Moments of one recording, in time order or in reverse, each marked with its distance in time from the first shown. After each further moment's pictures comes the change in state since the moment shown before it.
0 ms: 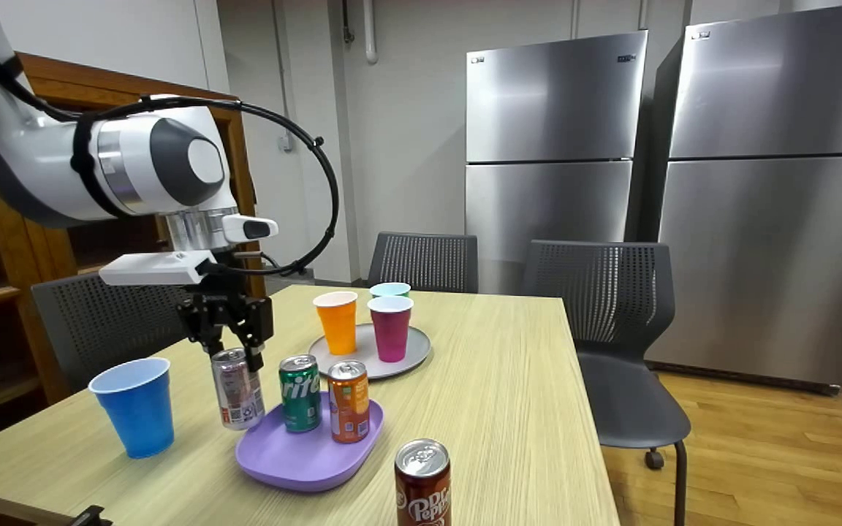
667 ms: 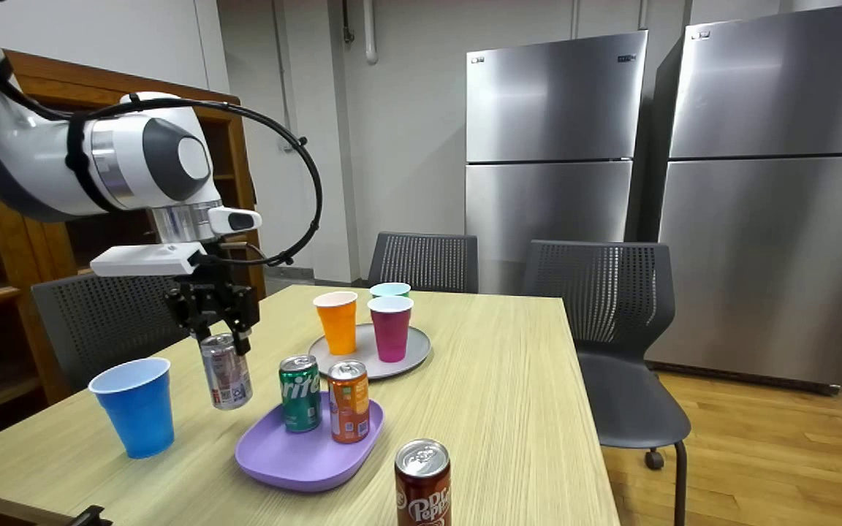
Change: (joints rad) arm 0.068 0.039 0.007 0.070 0.010 0.012 0.001
